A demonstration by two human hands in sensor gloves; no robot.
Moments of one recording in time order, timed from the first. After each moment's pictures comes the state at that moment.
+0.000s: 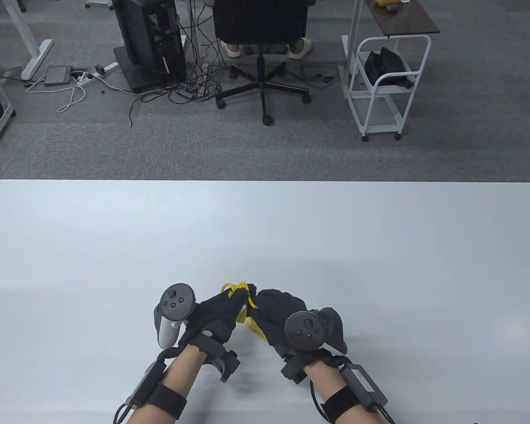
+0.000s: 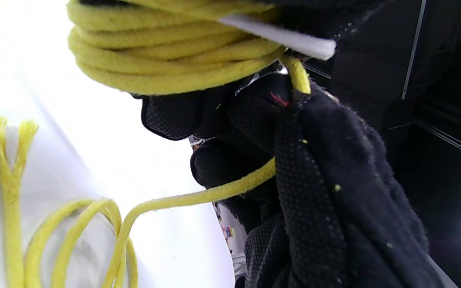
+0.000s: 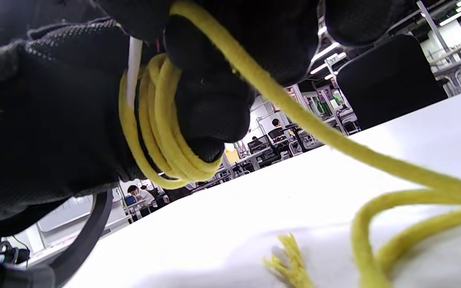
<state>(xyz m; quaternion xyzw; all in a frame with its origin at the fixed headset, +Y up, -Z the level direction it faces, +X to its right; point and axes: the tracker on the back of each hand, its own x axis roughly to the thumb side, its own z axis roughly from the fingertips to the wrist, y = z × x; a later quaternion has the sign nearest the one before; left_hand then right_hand) -0.160 -0.748 -0.320 -0.08 -0.14 0.59 0.79 0.053 -0.722 -0.294 0.29 -0.10 0.91 0.27</state>
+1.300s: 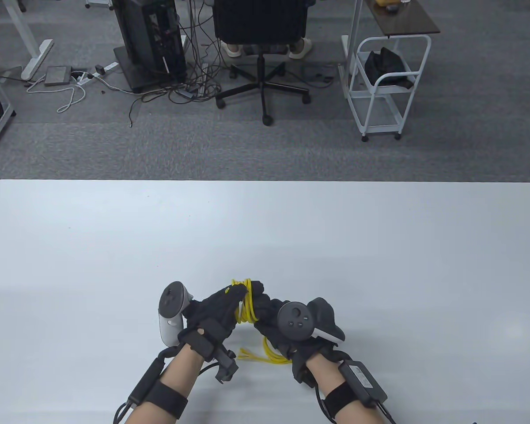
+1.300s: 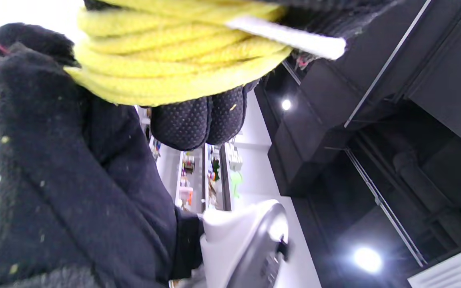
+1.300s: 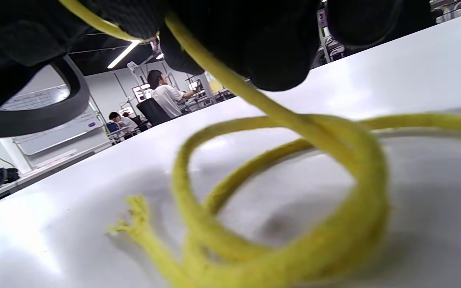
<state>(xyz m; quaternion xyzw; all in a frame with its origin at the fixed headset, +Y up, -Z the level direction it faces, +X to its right) -0.151 -0.740 -0.321 -0.13 -0.22 0.73 0.63 0.056 -0.744 -0.314 0.28 0.04 0.94 0.20</state>
